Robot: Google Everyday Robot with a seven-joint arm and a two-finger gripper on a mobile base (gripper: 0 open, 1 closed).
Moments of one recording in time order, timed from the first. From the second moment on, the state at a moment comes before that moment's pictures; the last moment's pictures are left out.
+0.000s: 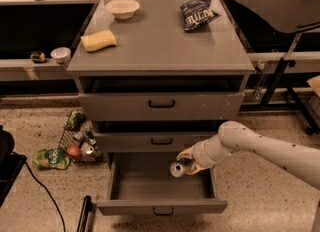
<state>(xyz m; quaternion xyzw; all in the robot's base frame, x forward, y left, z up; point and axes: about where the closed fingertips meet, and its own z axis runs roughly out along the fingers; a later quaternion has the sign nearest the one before) 0.549 -0.106 0.459 -0.86 0.42 0.09 0.29</state>
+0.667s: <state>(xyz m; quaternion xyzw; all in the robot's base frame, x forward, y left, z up) 0.549 -0.125 0.340 -0.78 0.55 0.12 0.28</state>
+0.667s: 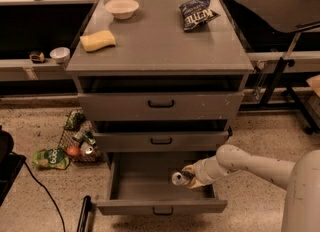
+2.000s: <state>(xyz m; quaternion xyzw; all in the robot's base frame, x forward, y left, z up) 0.596 -0.155 0.171 -0.68 0.64 0.20 0.29</state>
